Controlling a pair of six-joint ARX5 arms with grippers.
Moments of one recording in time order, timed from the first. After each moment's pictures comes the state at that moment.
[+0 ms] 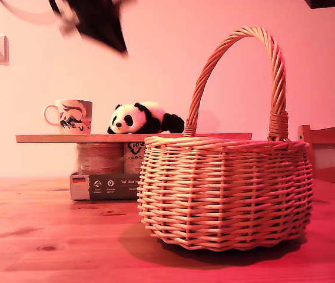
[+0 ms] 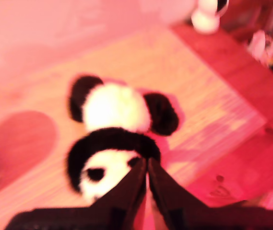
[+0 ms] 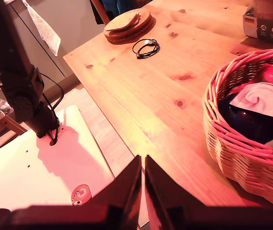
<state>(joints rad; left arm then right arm) -0.37 1.80 1.98 -0.80 0.20 -0.02 0.54 0.49 0.54 -0.55 -0.62 0.03</state>
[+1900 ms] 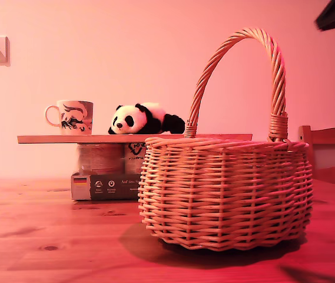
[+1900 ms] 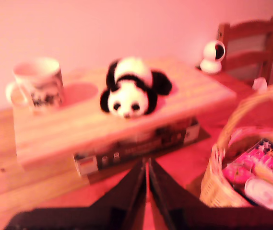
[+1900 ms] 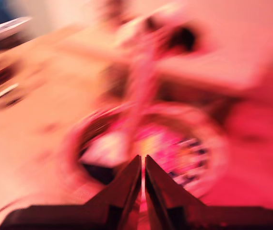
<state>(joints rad) -0.53 0.69 0.74 -0.31 -0.09 -0.11 0.52 0.49 0.54 -0.34 0.00 0.00</state>
